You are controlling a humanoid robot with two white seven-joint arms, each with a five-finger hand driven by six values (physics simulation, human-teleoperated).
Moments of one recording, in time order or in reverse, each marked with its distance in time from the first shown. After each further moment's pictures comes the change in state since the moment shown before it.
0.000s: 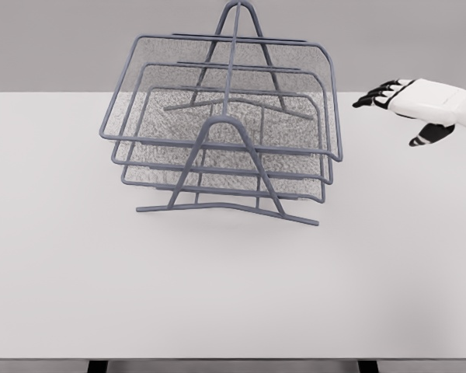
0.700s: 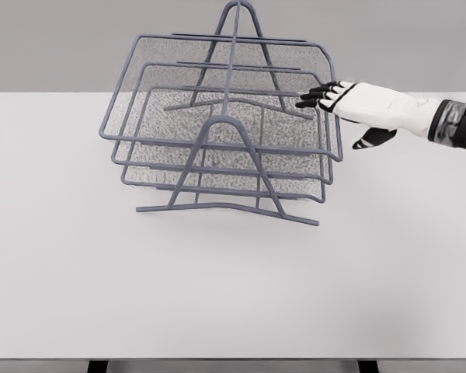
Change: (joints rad) left arm 0.000 0.000 0.000 0.000 0.000 0.000 0.000; right arm 0.009 0.139 0.017 -0.062 -0.020 0.005 -0.004
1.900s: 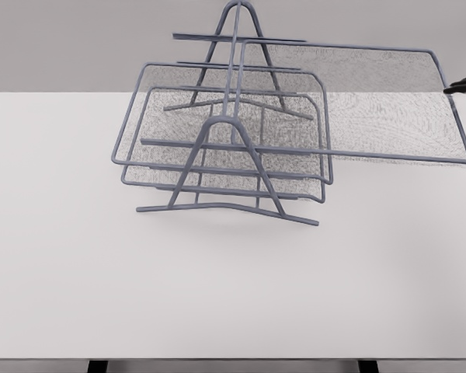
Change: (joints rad) left arm 0.000 0.000 0.000 0.000 0.000 0.000 0.000; right arm 0.124 -0.373 -0.223 0.028 -0.099 -0.008 0.003
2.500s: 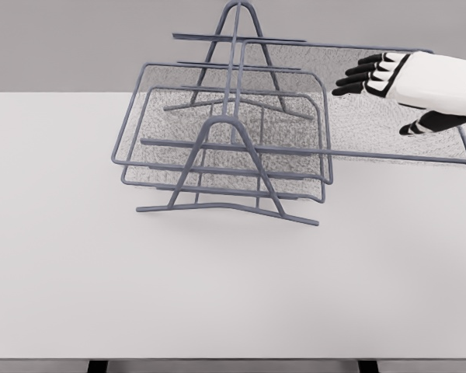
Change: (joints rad) left arm 0.000 0.000 0.000 0.000 0.000 0.000 0.000; right arm -0.150 0.060 0.216 -0.334 -0.215 0.001 0.000
